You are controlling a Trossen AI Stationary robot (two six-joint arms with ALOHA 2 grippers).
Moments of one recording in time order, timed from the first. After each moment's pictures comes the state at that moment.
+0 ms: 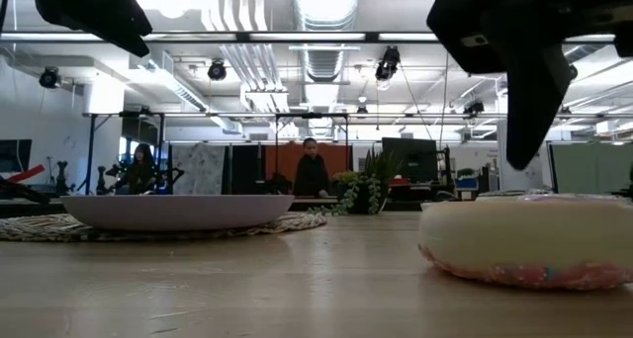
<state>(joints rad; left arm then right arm) -0.66 1.23 1.01 -0.88 -0.70 -1.14 0.68 1.88 1.25 -0.50 0.23 0.02</state>
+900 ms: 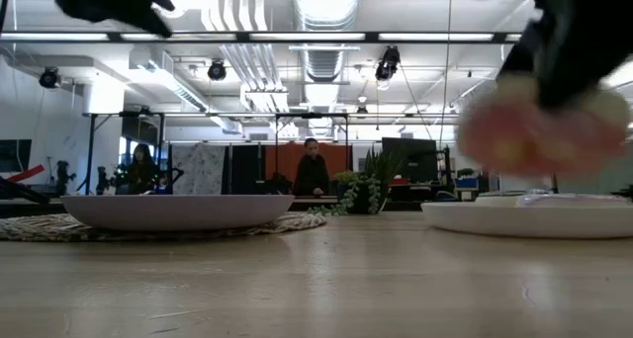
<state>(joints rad) -0.65 1.23 1.01 -0.76 -0.74 -1.07 0.61 1.68 1.04 -0.42 0.19 0.80</state>
